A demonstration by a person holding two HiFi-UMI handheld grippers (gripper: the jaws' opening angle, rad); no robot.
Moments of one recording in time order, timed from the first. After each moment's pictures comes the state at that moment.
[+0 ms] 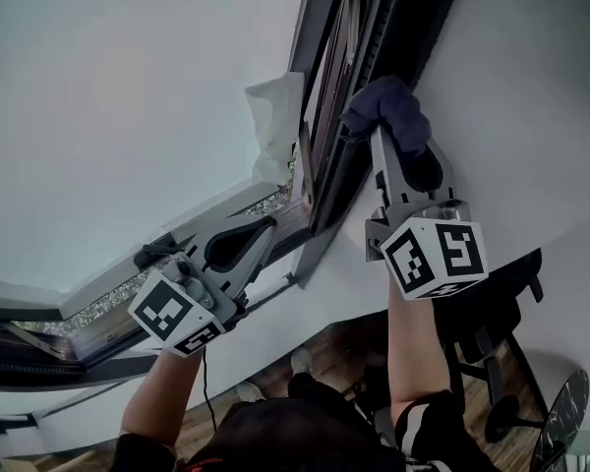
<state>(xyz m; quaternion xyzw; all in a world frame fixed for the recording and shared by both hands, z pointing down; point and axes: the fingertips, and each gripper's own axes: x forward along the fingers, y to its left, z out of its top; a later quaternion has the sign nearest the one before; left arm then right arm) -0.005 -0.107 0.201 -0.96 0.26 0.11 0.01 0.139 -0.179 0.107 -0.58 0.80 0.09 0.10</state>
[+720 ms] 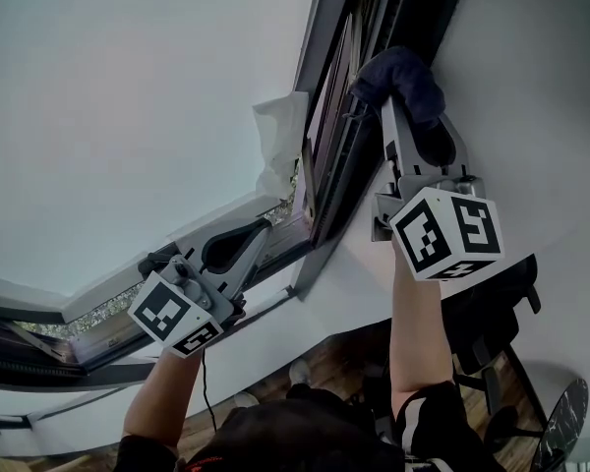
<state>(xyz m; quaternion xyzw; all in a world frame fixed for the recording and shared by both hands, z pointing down) -0.017 -0.110 0.183 -0.95 0.28 0.13 0.03 0.136 -0.186 0.039 -0.58 0.79 0.13 0.13</state>
